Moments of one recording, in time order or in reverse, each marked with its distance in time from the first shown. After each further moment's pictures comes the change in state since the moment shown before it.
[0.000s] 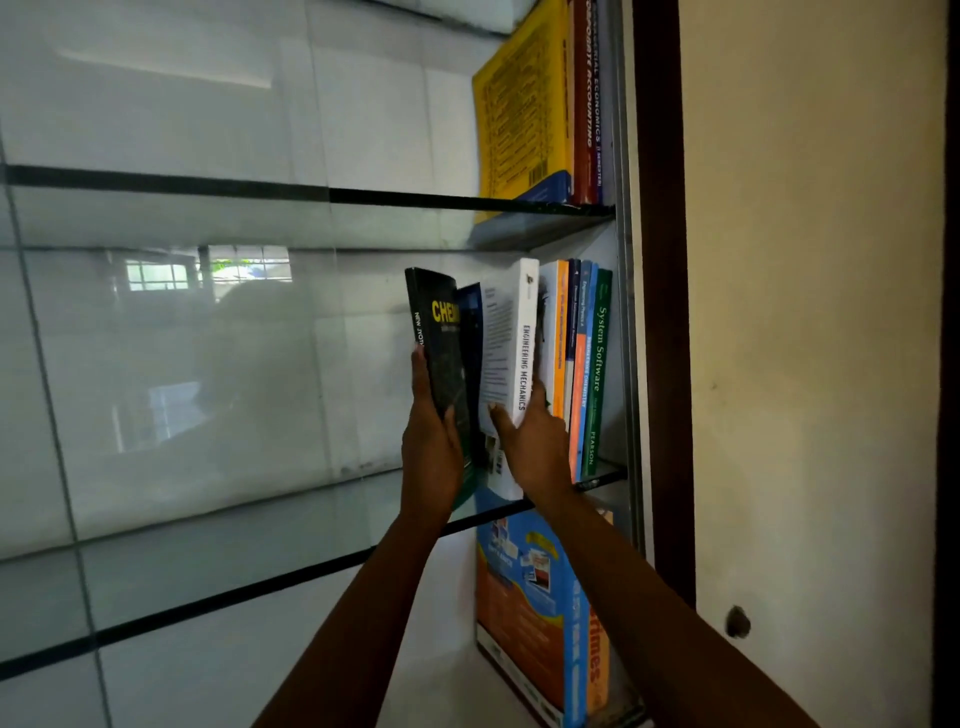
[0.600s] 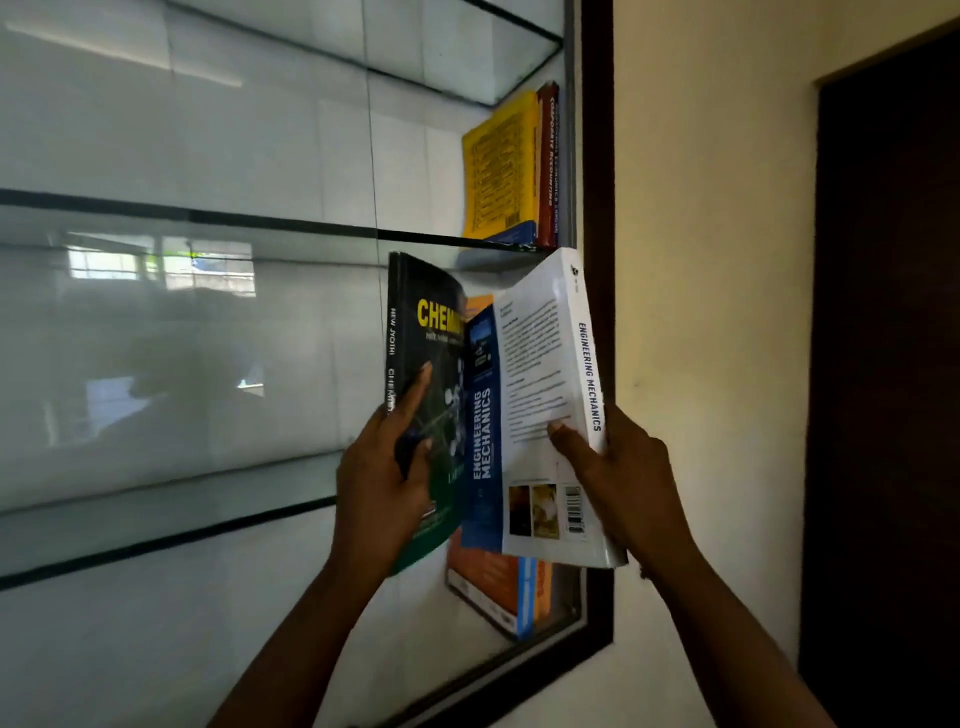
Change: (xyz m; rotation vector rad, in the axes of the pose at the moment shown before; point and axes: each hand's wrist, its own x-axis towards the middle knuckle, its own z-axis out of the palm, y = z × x) left_hand -0.128 0.125 -0.126 0.172 -0.044 0.164; right_hand -0.191 -0.110 -0.154 -0.027 0.056 -0.041
